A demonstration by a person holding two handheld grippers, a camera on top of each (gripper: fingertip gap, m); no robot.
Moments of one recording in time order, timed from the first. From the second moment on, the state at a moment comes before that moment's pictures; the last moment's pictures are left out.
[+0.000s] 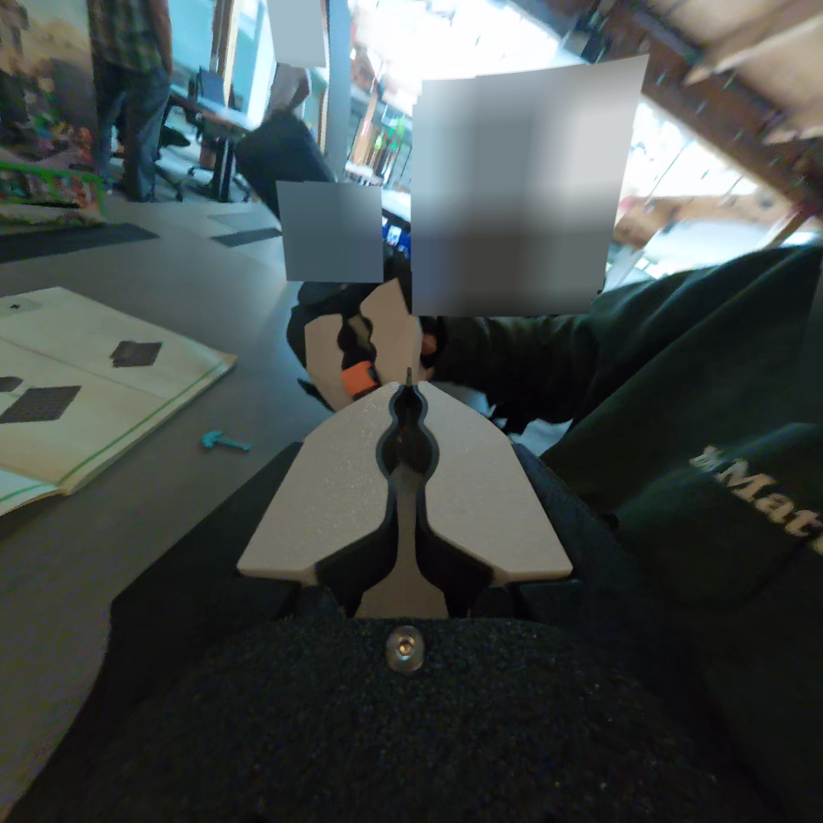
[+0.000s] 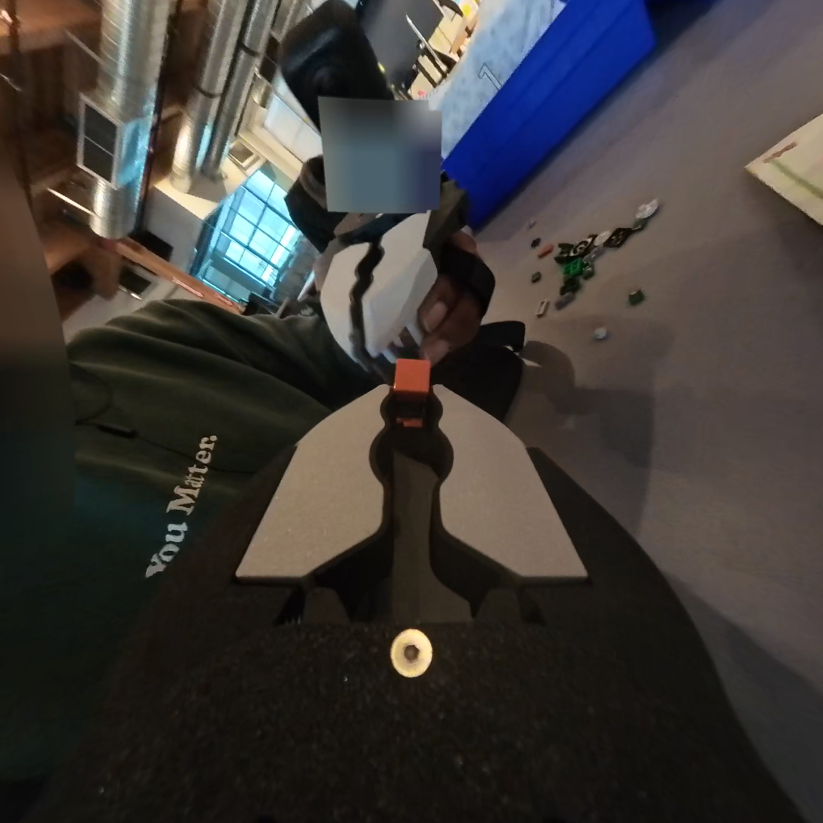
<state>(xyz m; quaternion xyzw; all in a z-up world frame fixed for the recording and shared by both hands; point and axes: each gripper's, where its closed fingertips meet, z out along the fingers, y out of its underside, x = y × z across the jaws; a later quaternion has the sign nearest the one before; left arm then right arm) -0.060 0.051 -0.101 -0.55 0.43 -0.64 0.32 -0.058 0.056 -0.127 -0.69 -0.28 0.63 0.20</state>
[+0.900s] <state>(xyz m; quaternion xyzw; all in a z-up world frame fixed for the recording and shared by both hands) -0.058 0.046 -0.118 -0.55 0.44 -0.65 0.30 -0.052 0.043 -0.116 -0.64 -0.29 0.67 0.21</state>
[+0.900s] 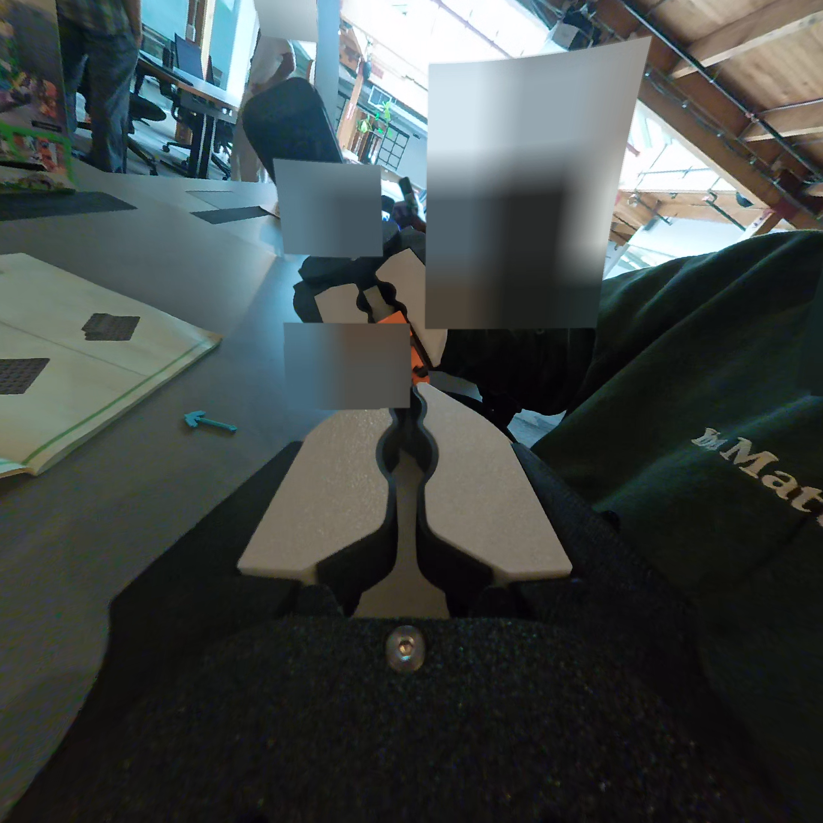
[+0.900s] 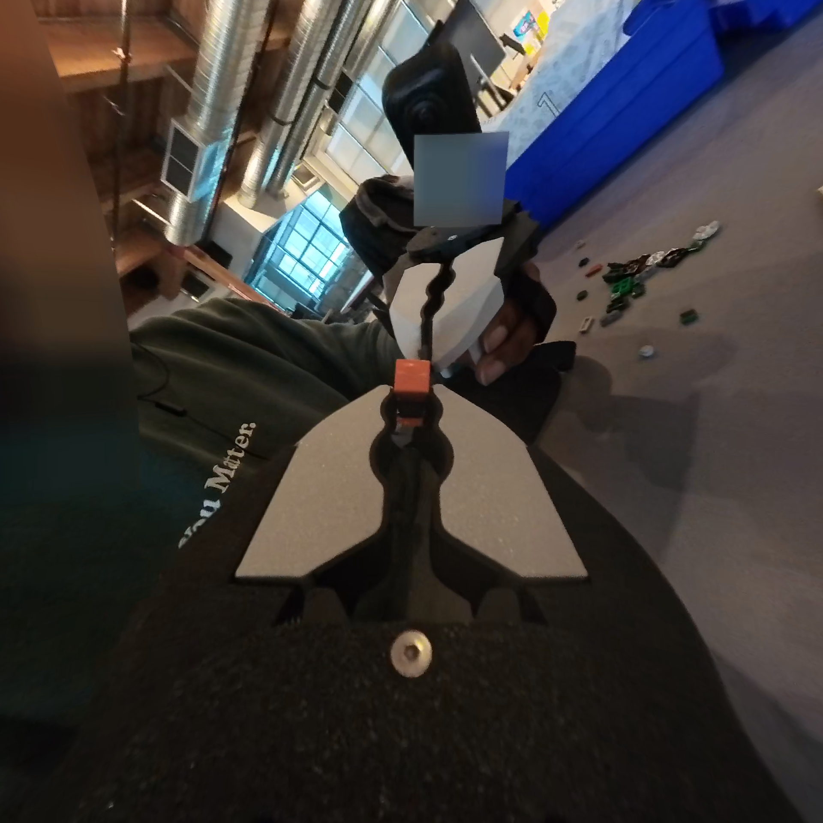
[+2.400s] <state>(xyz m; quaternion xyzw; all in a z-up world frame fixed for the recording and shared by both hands) -0.062 0.046 -0.113 -0.55 0.40 -0.69 0.27 -0.057 0.051 -0.135 -0.68 -0.32 0.60 0.28</state>
